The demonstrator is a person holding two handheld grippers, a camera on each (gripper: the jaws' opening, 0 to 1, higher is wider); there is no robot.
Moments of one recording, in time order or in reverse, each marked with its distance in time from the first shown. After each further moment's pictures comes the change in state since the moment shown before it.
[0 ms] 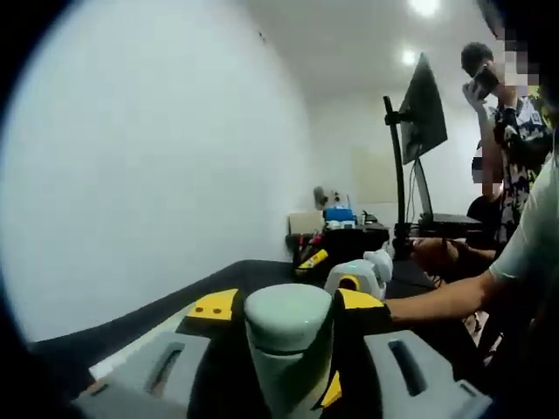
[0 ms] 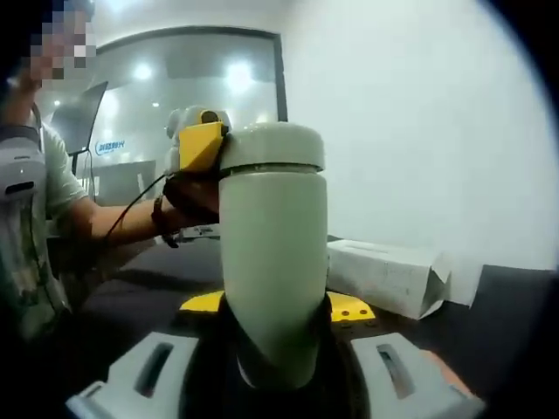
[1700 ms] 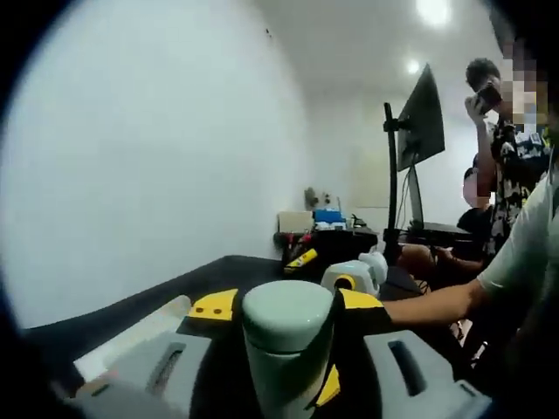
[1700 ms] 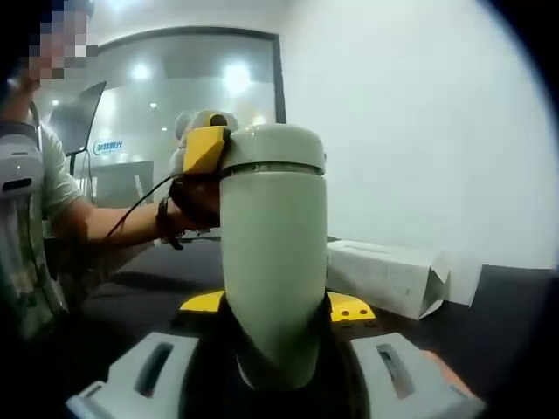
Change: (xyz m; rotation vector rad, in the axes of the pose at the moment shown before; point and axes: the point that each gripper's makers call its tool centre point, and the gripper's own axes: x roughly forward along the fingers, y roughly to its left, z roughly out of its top) left arm 0.003 -0.001 -0.008 -0.061 0.011 -0.155; right arm -0.001 -0.003 -0.001 0.006 -0.004 -0.017
